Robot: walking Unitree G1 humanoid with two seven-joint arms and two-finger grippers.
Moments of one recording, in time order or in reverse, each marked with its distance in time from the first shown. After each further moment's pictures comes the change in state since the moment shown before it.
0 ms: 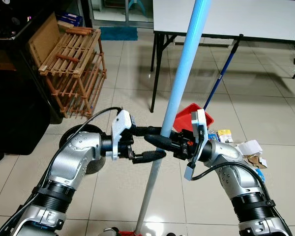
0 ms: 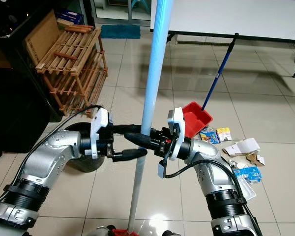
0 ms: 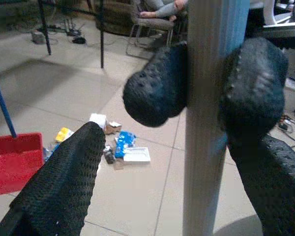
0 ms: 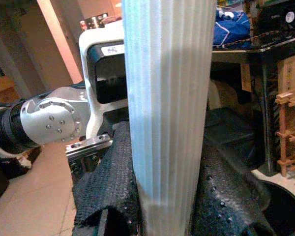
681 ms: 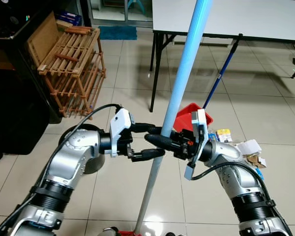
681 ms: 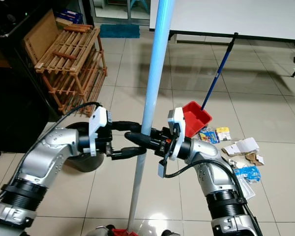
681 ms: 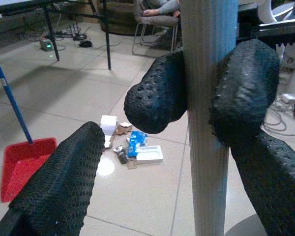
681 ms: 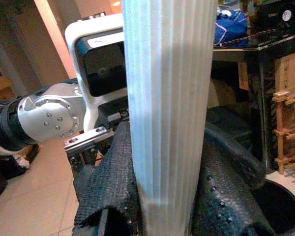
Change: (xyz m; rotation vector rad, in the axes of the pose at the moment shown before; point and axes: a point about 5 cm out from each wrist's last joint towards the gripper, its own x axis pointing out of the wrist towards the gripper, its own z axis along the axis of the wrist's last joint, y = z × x) left arm -0.006 0.002 0.007 0.098 0.019 0.021; right arm 0.000 -0.001 0.000 0.000 0.001 -0.009
